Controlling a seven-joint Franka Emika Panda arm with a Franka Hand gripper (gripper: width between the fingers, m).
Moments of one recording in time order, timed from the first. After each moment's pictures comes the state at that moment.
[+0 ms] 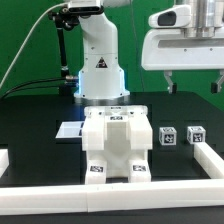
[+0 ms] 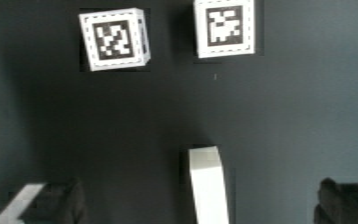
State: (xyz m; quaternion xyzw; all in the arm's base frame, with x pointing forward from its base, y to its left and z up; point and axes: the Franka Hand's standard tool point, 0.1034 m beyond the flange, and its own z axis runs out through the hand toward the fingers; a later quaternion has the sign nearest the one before) arm 0.478 0.151 0.113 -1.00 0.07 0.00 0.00
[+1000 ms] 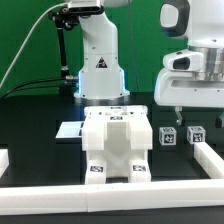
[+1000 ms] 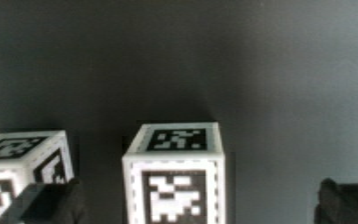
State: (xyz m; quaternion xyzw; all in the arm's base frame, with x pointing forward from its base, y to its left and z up) arm 0.435 0.184 0.026 -1.00 0.05 0.01 -0.02
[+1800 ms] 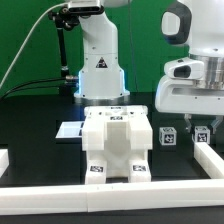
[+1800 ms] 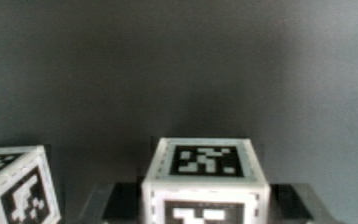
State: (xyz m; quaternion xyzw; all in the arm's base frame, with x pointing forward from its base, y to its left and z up) arm 0.436 0.185 0.015 -1.00 0.06 0.02 -0.03
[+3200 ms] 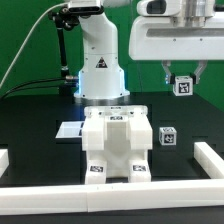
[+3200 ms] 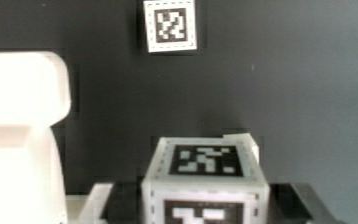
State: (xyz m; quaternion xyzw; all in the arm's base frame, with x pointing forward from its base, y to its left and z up) arm 0.489 0.122 0.134 -1.00 0.05 0.03 -0.01
